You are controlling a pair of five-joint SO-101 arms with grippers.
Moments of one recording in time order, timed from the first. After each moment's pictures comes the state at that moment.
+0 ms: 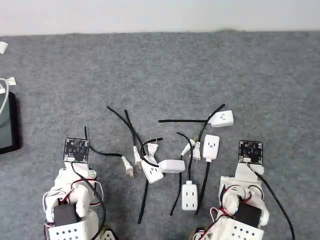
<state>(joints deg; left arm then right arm) -15.0 -103.6 97.1 72.7 -9.4 18.0 -103.1 95.5 74.8 12.2</state>
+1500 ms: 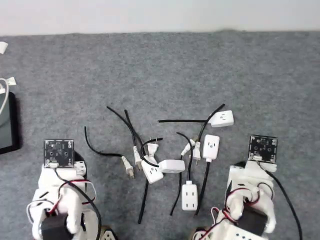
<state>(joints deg) -16.8 -103.6 75.4 77.3 -7.3 20.0 -103.1 82.0 72.2 13.9</state>
